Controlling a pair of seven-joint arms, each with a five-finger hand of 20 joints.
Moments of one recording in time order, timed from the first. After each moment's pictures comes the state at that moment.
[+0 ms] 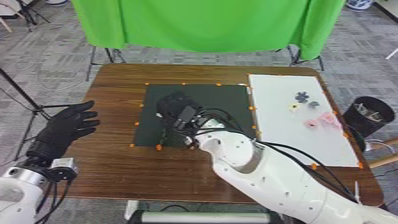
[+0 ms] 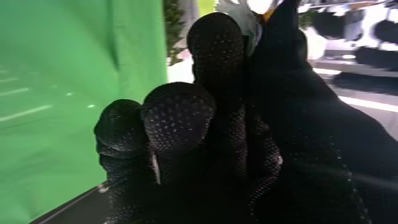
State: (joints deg) left arm 135.5 -38.5 -108.0 -116.9 40.3 5.3 11.5; right arm -59.3 -68.3 27.7 -91.2 -141.0 10.1 7.0
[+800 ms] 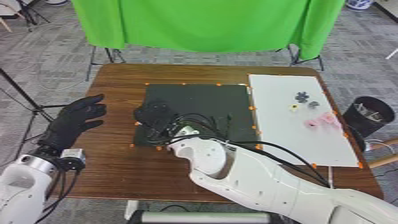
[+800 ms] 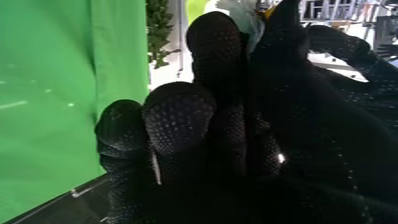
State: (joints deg) left arm 127.6 -36.5 -102.5 -114.8 41.2 4.7 9.9; right arm -52.9 -74.3 17.8 -84.6 -143.1 11.9 14.5
